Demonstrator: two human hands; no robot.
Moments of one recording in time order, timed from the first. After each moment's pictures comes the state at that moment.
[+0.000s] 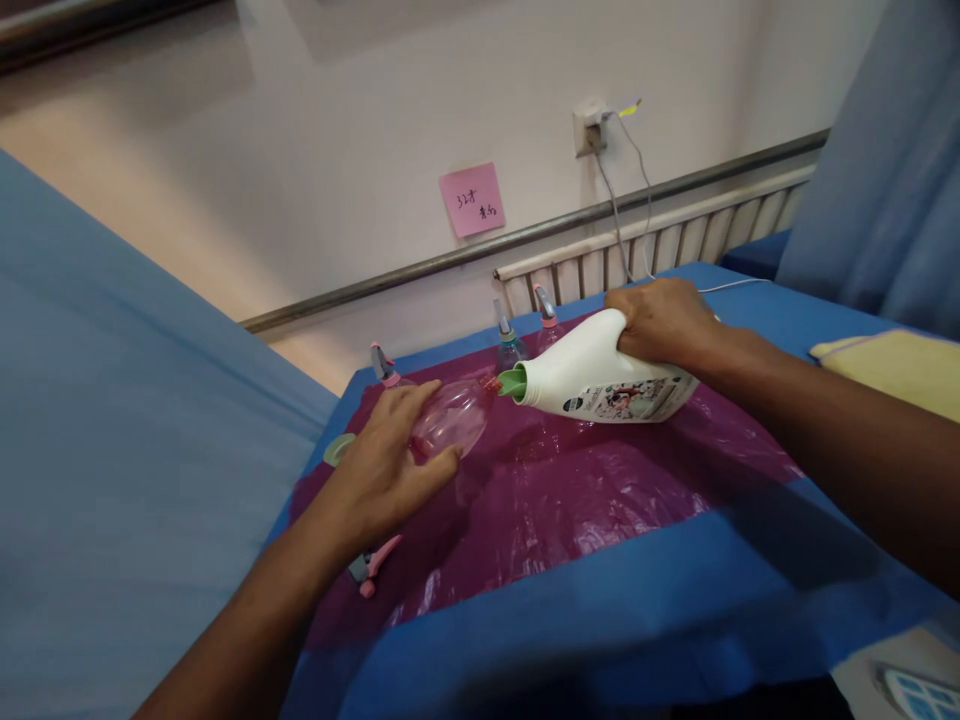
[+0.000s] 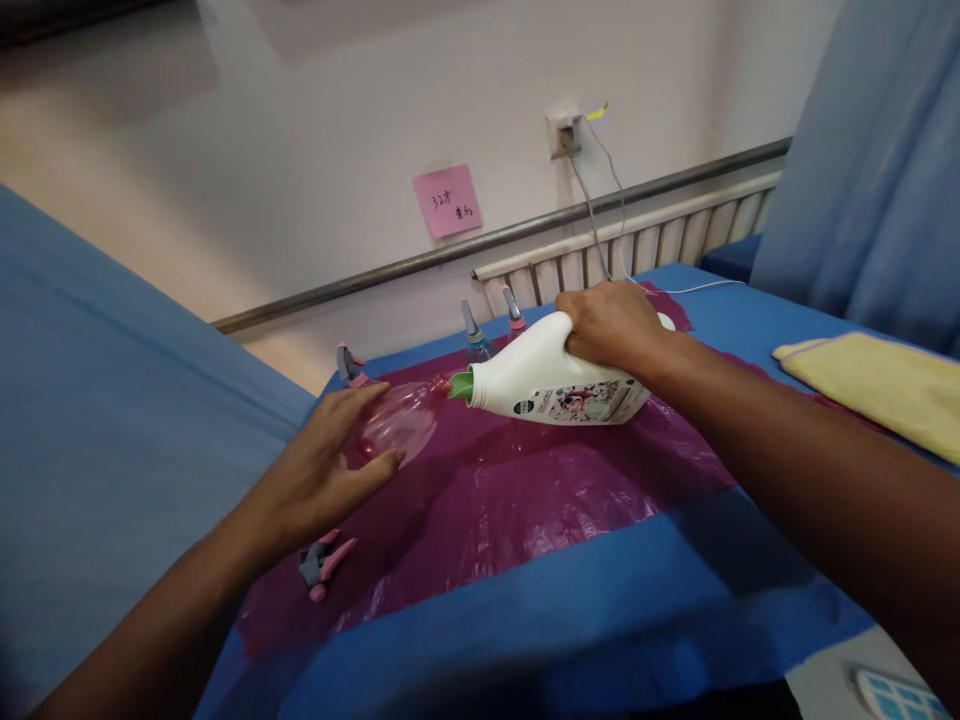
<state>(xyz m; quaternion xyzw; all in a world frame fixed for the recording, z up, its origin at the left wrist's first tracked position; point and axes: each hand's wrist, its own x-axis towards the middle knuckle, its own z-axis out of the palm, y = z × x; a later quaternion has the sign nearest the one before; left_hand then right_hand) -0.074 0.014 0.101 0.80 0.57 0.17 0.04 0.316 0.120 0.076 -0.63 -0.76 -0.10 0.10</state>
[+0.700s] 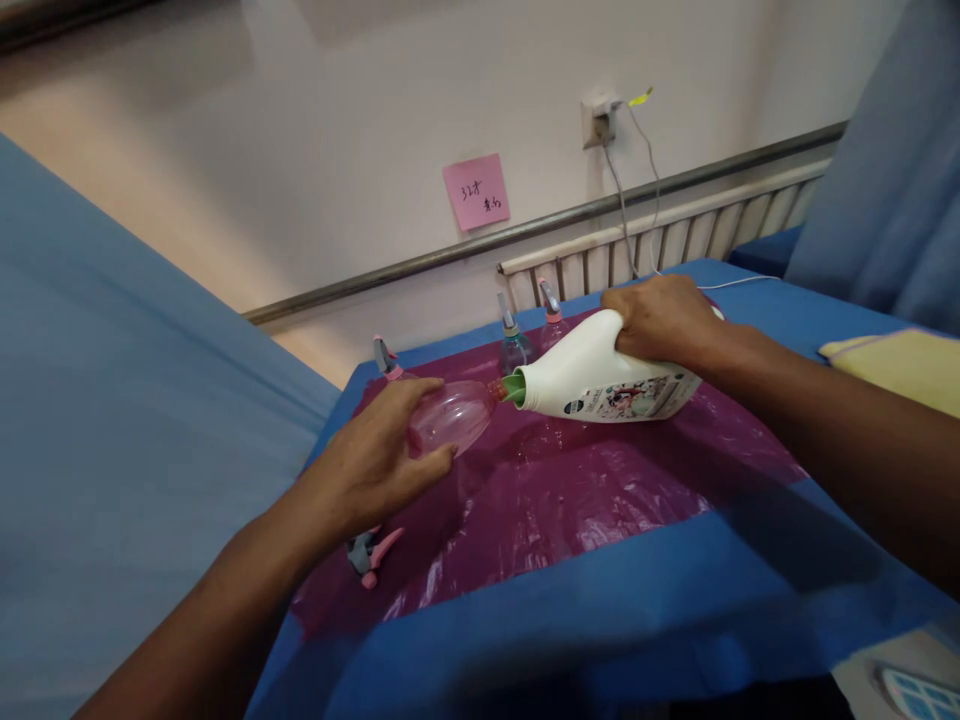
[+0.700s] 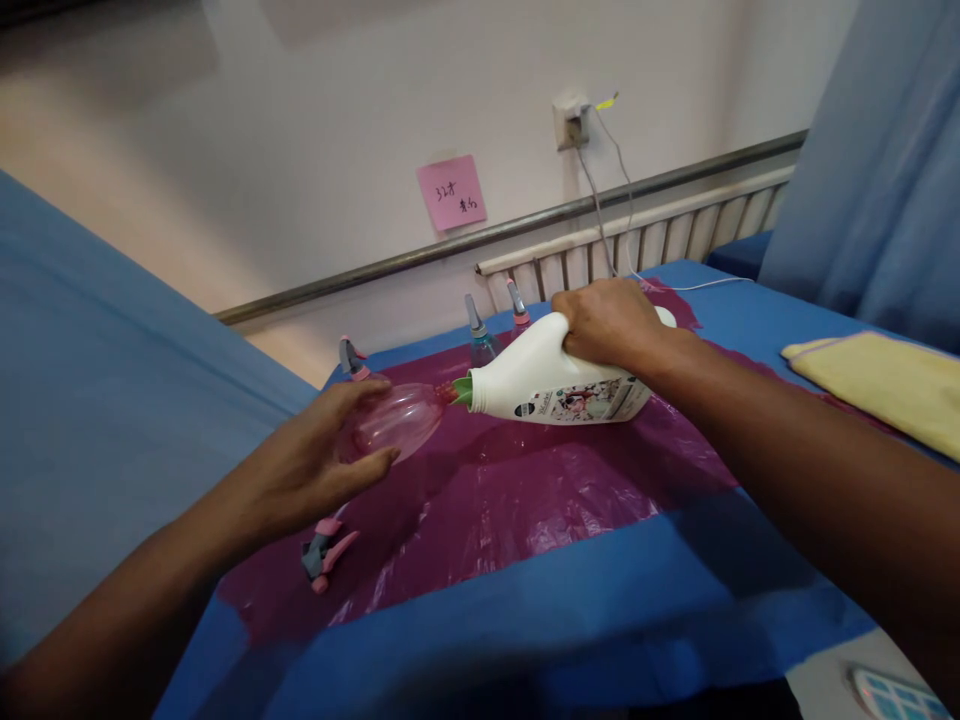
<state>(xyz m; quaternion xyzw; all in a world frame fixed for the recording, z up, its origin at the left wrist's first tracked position) -0.070 0.009 0.128 0.80 0.58 0.11 0.08 0.311 0.122 0.074 -0.61 -0.78 -0.09 0.12</state>
